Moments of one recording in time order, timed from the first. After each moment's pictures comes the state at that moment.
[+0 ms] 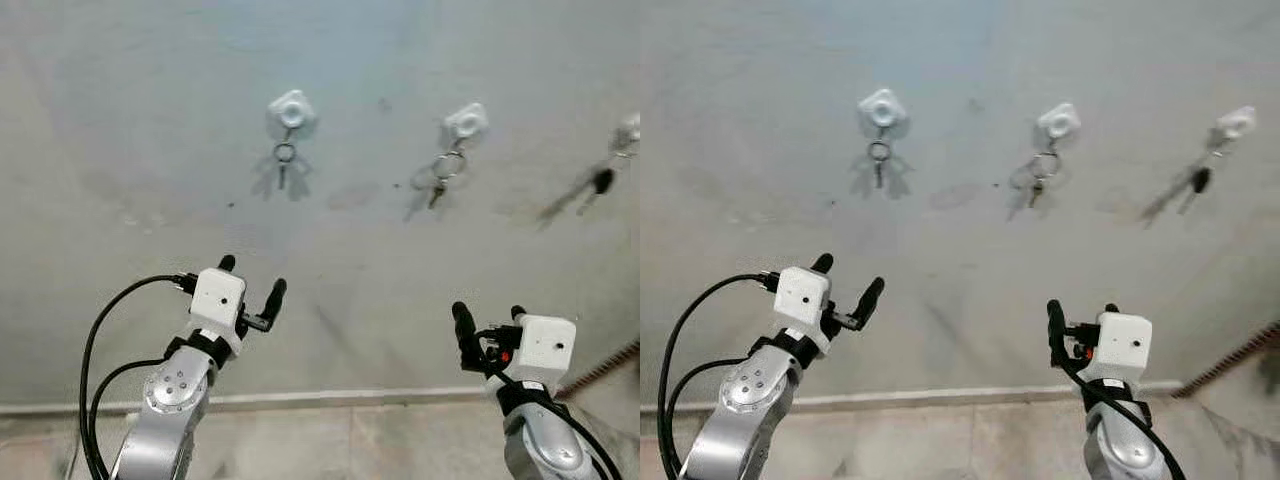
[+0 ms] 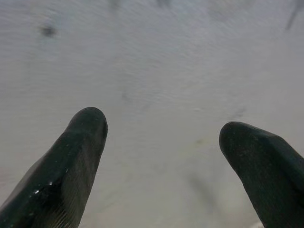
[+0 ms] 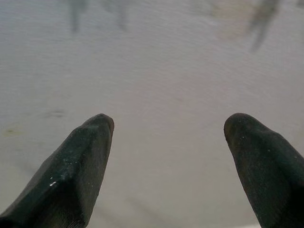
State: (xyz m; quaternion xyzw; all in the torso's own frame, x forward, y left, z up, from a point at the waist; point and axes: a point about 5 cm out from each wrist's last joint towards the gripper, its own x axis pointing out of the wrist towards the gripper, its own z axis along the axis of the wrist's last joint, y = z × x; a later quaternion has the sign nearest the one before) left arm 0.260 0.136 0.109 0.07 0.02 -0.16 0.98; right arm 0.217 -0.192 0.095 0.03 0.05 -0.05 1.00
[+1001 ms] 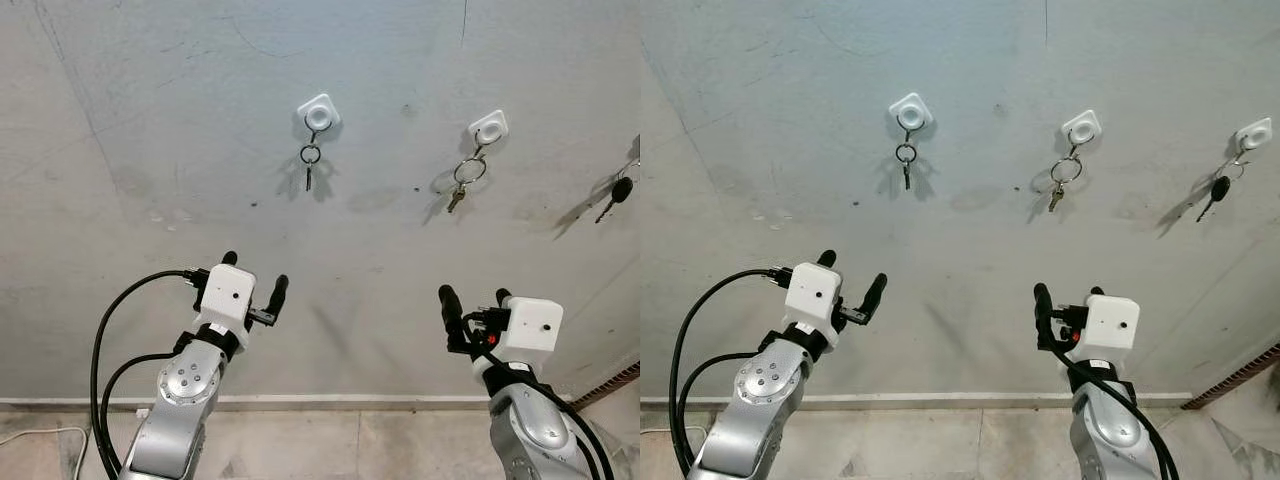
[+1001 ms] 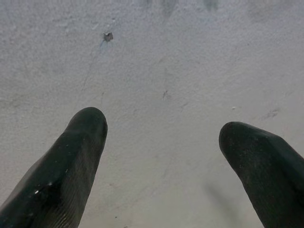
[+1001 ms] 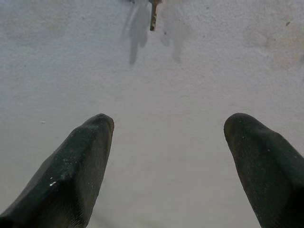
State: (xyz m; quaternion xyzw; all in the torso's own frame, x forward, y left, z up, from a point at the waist) left arm 0.267 0.129 0.111 0.09 0.01 -0.14 0.99; right arm 0.232 -0.179 0.107 0.04 0.02 -0.03 1.00
